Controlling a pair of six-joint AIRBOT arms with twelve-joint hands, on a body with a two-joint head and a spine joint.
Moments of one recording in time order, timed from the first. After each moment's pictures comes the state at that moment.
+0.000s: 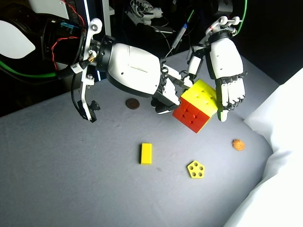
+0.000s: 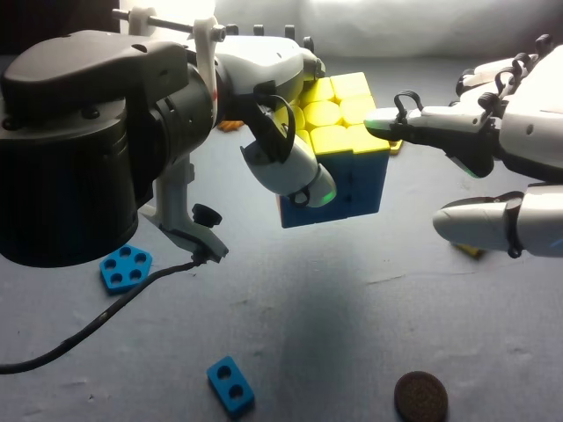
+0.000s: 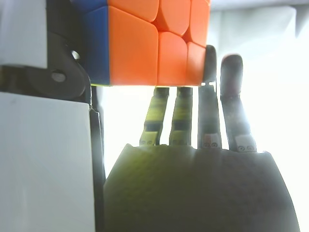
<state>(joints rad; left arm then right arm) 0.09 -1.14 0.83 -1.82 -0.71 2.52 -0.38 -0.67 0.70 -0.22 0.35 -0.88</state>
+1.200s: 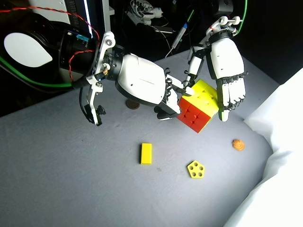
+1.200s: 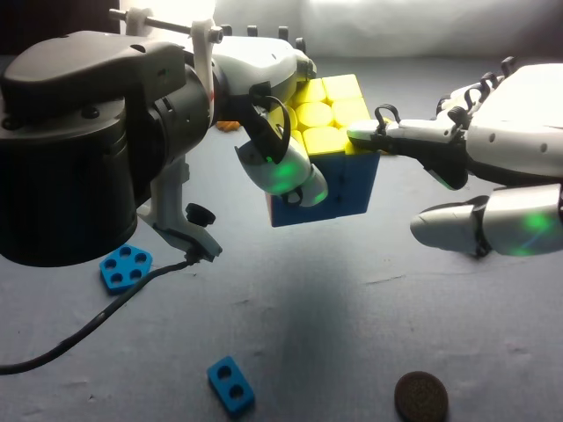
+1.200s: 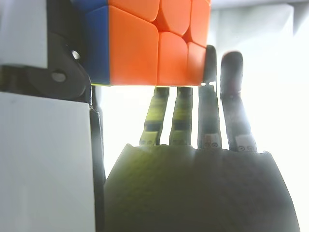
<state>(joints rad) 0.09 -1.14 0.84 -1.82 -0.73 2.54 -0.38 -0.77 0.77 -0.13 0.27 -0.90</state>
